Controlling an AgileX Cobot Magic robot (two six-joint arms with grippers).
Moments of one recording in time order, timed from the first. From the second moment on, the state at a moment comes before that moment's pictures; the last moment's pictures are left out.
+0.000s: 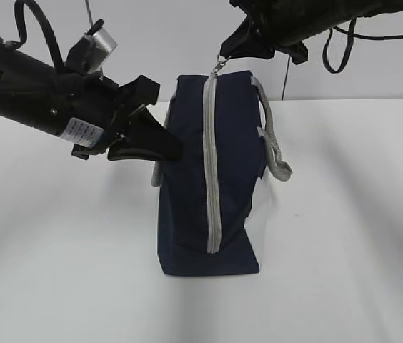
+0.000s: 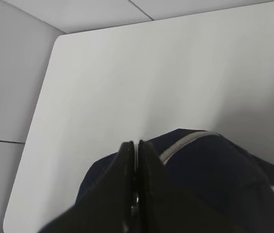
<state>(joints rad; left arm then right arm) -0.37 1.64 -1.10 -1.11 0.84 0.65 0.15 2.03 -1.79 0.92 0.82 -0.42</state>
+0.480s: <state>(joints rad) -0.37 1.64 -1.10 -1.11 0.91 0.65 0.13 2.23 -2.05 0.92 0.89 -0.43</state>
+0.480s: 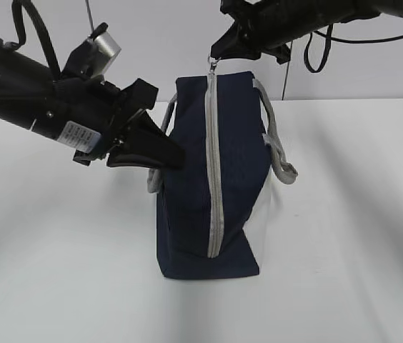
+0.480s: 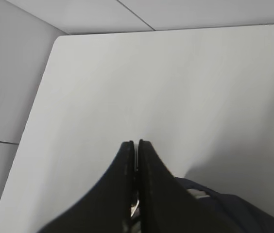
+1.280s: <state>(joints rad) -0.37 1.60 -1.14 -1.03 1.02 0.63 0.10 2.33 -2.10 0.93 0.99 -0.49</state>
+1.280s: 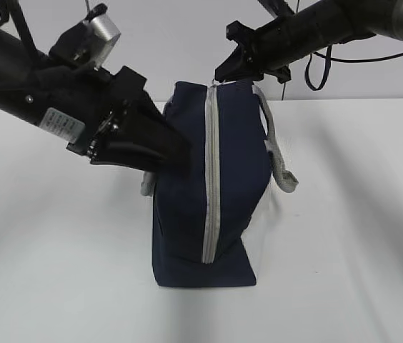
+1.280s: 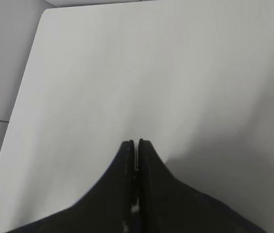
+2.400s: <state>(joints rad) -0.25 2.04 -1.81 -0.79 1.02 0.02 0.10 2.33 -2.10 0.93 1.03 -0.58</state>
